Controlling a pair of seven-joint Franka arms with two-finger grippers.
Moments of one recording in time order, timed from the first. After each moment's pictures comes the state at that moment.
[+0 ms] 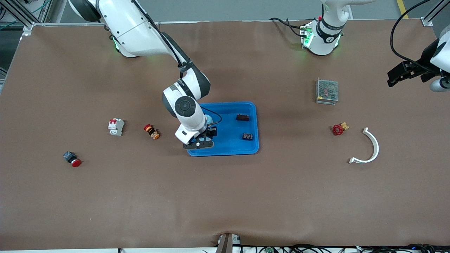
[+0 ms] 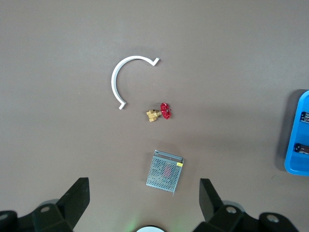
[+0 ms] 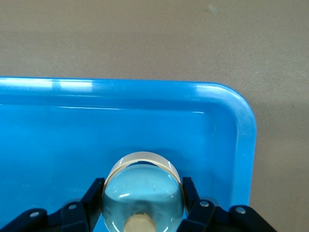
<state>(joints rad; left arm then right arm) 0.03 -0.06 -0.08 -1.61 0.07 1.50 -0.15 0.60 0.71 0.04 -1.66 0.03 2.41 0.53</state>
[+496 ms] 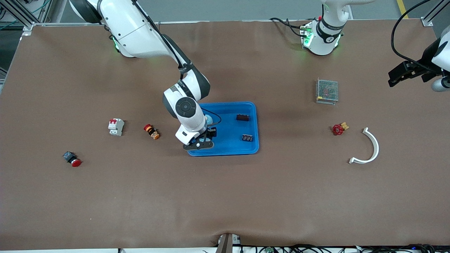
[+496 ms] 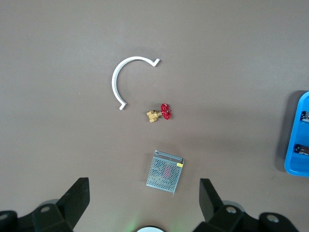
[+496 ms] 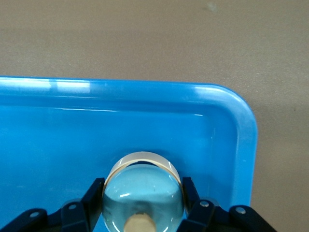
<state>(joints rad) 0.03 -0.06 -0.08 -1.60 0.07 1.50 -0.15 0.60 0.72 0.04 -1.66 0.02 2.42 0.53</state>
